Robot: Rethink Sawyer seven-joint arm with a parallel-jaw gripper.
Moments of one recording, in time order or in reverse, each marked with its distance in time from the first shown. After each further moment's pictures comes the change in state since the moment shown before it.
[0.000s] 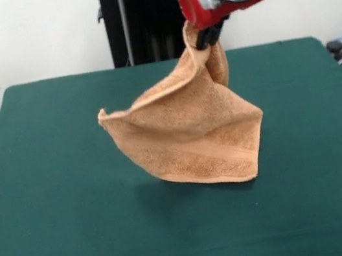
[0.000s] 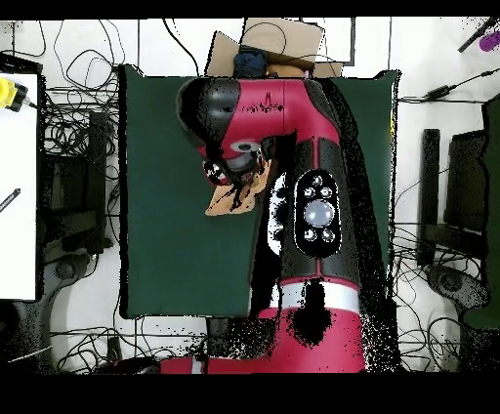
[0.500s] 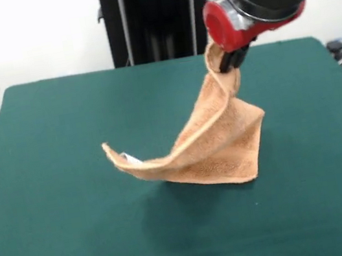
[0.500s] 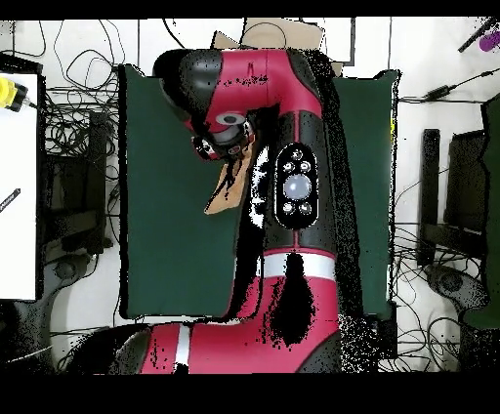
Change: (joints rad) arm 0.046 0.103 0.000 -0.201 0.000 0.042 0.000
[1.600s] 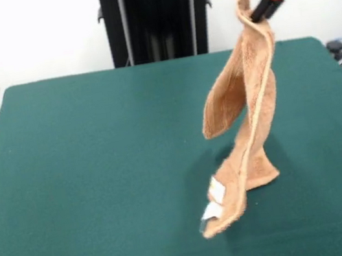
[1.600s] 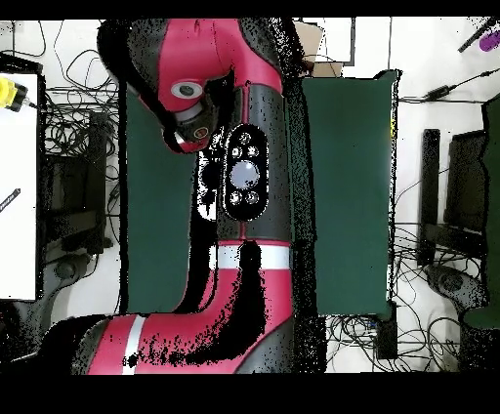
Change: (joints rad) arm 0.107 0.073 -0.078 -0.267 -0.022 0.333 0.000
